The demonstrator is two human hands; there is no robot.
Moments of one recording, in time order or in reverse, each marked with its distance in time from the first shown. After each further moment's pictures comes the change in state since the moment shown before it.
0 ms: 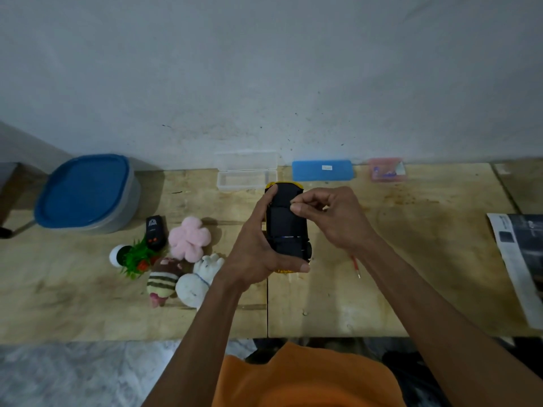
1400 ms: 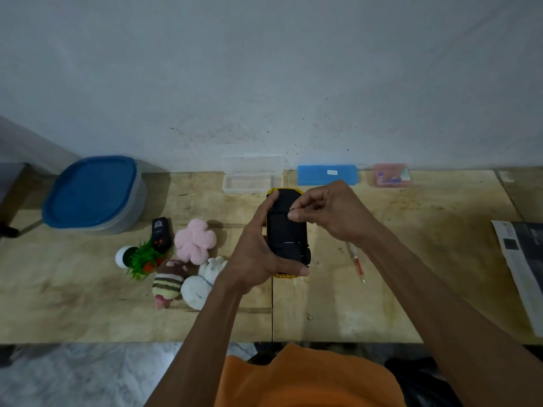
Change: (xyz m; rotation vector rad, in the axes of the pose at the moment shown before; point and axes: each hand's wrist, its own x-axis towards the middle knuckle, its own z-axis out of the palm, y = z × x) left_hand -0.001 -0.007 -0.014 -0.042 0.020 -0.048; right_hand 0.015 -0.023 0.002 -0.104 -0.188 0.081
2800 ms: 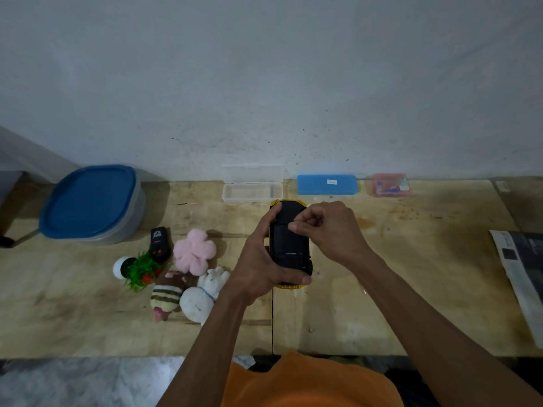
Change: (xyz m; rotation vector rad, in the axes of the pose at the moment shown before) left_hand 0.008 -0.009 -0.002 0.012 0.007 0.016; right_hand 0.004 0.016 0.022 -0.165 0.226 0.024
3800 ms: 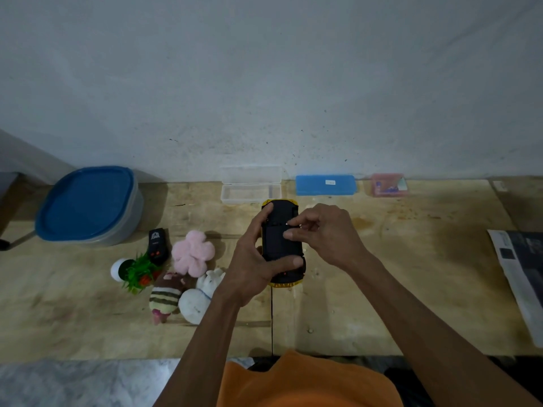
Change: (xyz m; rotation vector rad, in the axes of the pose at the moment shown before) left_hand -0.001 -0.002 -0.005 -0.032 0.099 0.048; right_hand -0.001 0.006 0.001 -0.013 -0.044 -0.046
